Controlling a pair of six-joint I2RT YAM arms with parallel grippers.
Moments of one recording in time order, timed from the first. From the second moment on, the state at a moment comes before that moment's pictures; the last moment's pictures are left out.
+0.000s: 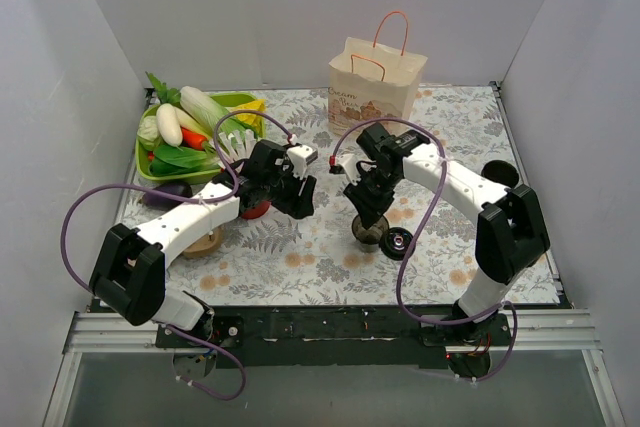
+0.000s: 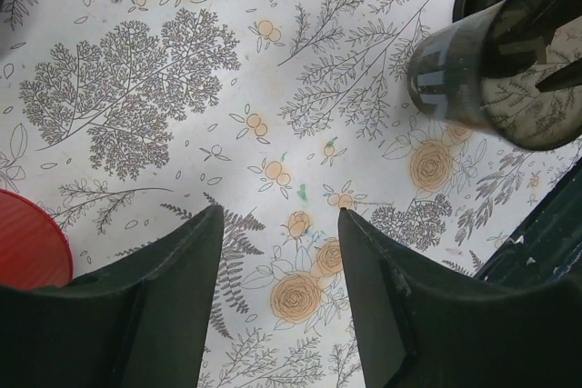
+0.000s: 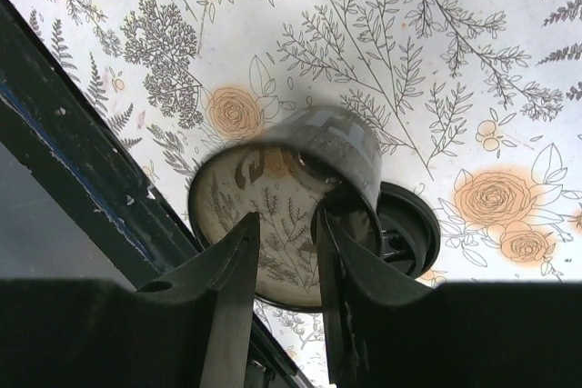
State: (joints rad) left arm -0.59 1.43 0.99 -0.38 0.32 -0.06; right arm 0.63 1.71 1.38 -1.06 -0.41 -0.35
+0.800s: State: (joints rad) left arm -0.59 1.49 1.08 -0.37 0.37 -0.06; right arm 0.42 1.14 0.96 -0.92 -0.40 -0.73
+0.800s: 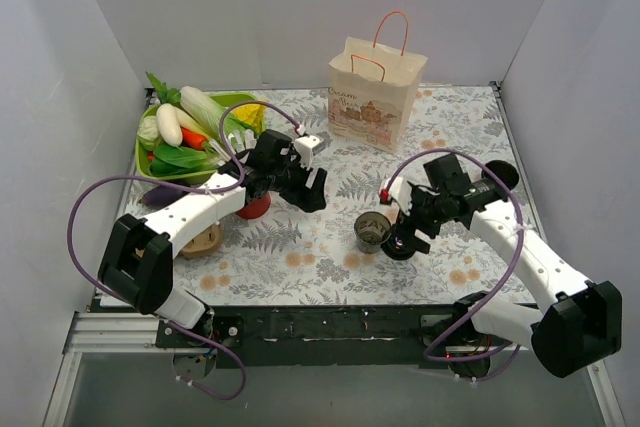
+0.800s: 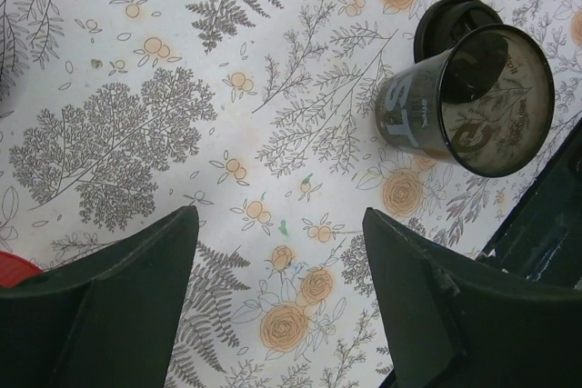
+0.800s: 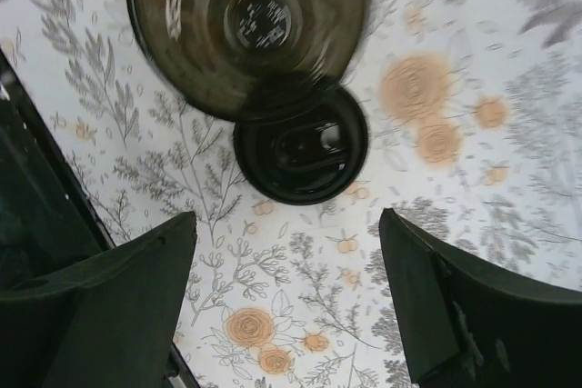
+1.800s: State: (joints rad) left arm -0.59 1.50 1.09 -0.36 0.41 -0.06; right arm 0.41 1.37 0.77 -0.70 -0.41 -0.97
